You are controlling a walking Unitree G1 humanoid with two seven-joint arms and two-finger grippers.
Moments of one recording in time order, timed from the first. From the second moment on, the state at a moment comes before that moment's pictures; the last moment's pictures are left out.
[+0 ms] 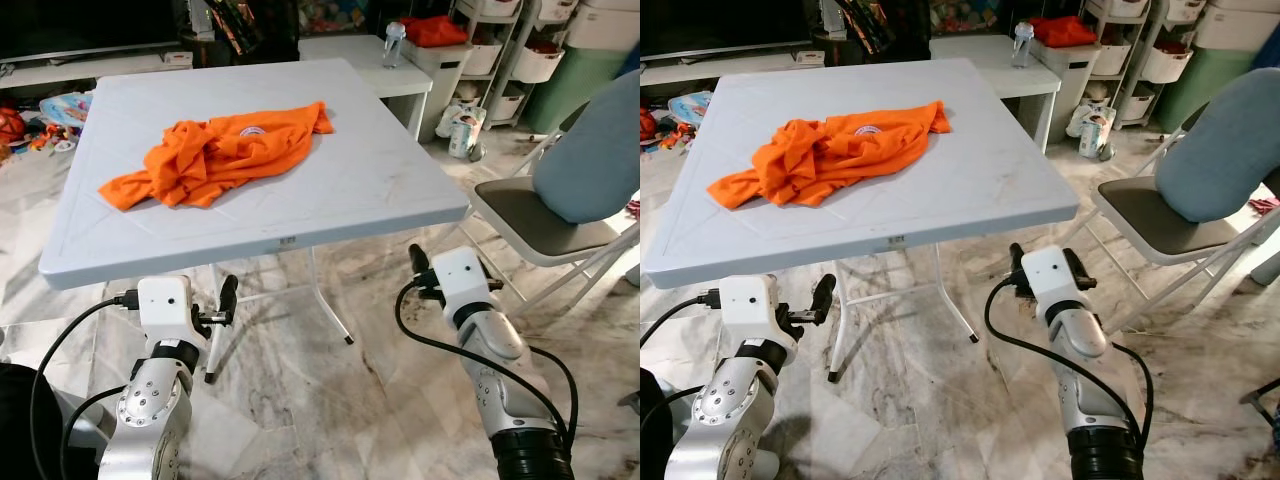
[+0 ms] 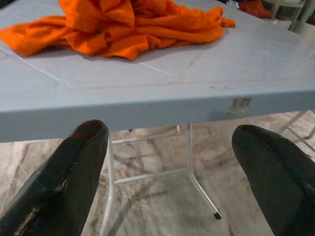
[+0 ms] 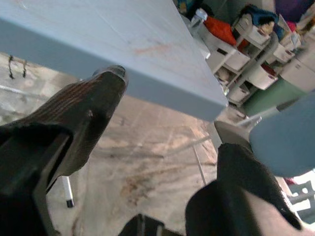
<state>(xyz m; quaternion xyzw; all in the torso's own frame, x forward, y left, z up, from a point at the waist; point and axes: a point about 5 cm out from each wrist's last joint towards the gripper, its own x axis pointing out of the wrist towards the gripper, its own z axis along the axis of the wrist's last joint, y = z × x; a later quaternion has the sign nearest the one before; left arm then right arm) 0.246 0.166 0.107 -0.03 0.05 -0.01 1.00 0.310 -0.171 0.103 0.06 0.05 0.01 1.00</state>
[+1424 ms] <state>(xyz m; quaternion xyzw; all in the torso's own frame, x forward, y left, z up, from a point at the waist) 0.249 0.154 0.116 -0.05 0.04 -0.08 0.99 0.309 -0.181 0.100 0.06 0.05 -0.01 1.00</state>
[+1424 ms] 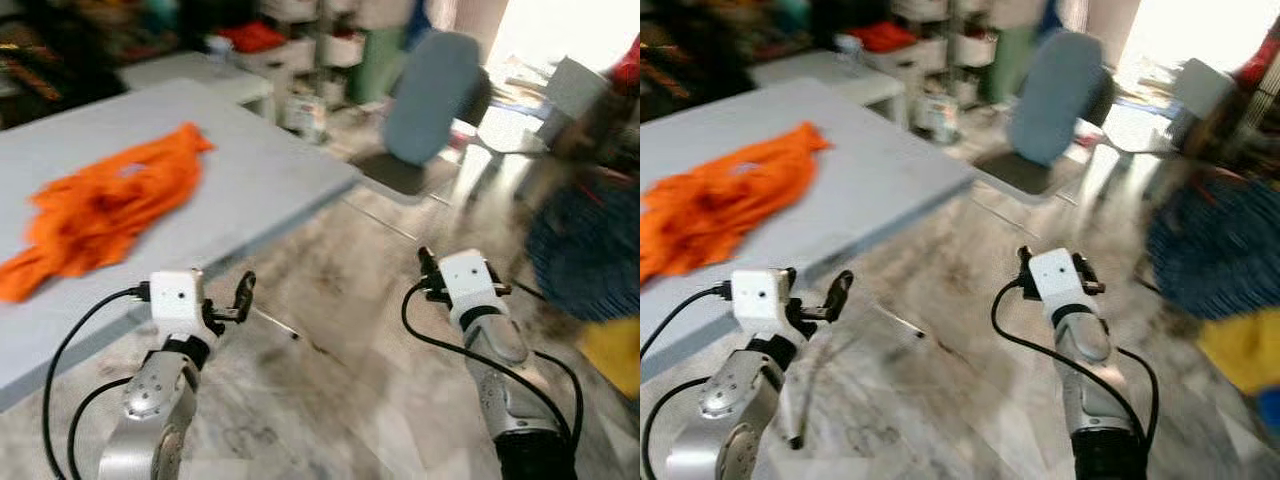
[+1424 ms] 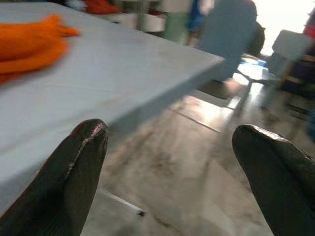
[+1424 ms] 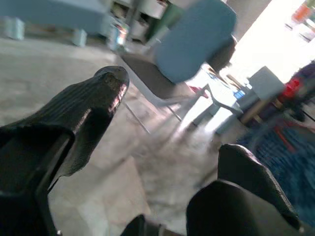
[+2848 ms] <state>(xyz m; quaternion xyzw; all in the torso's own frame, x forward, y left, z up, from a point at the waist) 0.252 0.135 0.110 -0.07 0.05 -0.12 0.99 0.313 -0.173 0.102 0.04 0.04 0.00 1.00</state>
